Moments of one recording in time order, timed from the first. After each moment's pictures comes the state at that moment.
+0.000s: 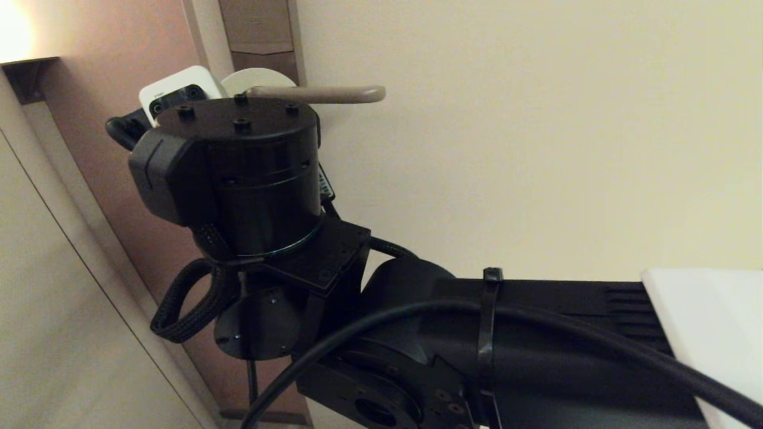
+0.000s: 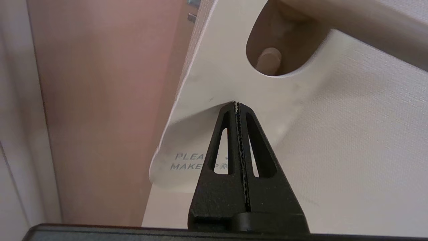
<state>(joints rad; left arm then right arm) 0.00 0.00 0.00 -0.01 -0.01 0.01 1.16 2.28 -1.98 -0.43 -0.79 -0.36</state>
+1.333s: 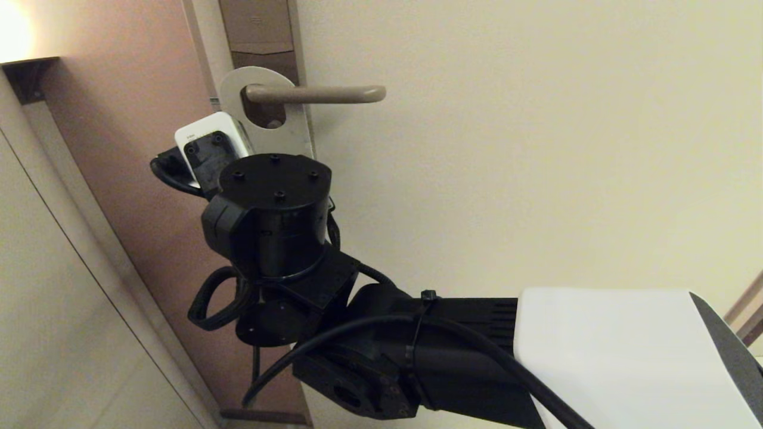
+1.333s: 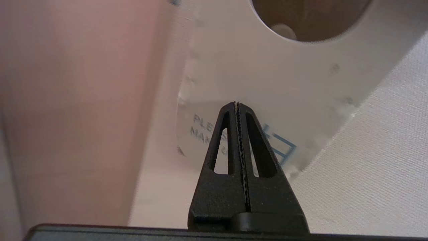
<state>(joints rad) 0.00 0.00 0.00 -0.01 -0.01 0.01 1.11 2.39 -1.98 -0.67 -0.79 -0.46</state>
